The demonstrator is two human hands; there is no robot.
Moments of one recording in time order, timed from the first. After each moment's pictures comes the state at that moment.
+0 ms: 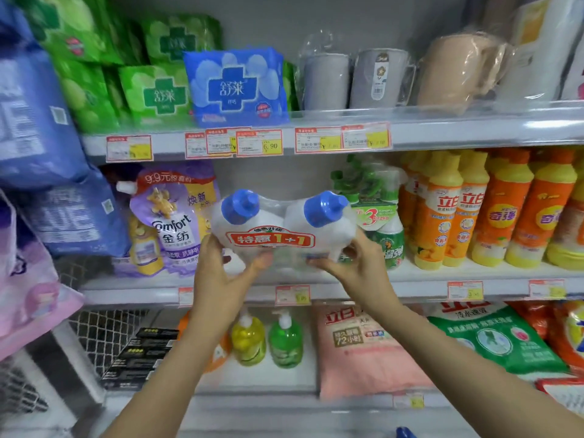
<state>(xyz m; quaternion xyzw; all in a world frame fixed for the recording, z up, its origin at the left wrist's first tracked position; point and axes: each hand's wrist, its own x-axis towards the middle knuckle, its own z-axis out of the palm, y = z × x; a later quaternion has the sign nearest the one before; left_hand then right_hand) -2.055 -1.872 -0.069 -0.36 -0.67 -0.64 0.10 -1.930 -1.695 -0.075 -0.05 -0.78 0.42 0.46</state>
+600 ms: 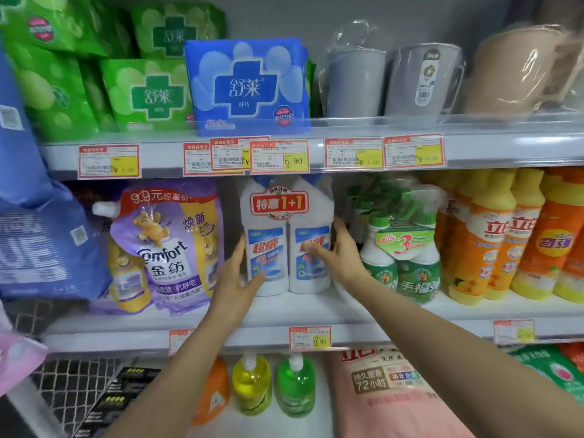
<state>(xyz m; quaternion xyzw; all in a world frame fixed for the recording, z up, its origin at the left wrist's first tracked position) -2.193 -1.804 -0.115 -0.40 -0.69 -0.61 -0.05 -2.069 -1.627 -0.079 -0.14 -0.75 0.51 0.39</state>
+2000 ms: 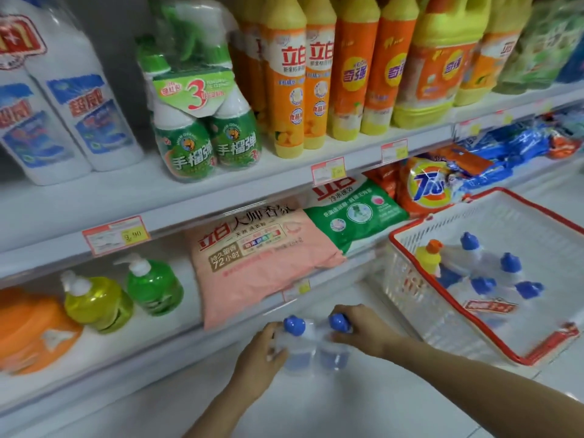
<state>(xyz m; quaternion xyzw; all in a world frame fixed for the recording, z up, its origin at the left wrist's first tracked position) -1.919 -1.771 -0.385 -0.47 -0.73 -0.30 -0.39 -1.707 -1.632 -0.349 -0.40 -0.86 0.31 0.00</state>
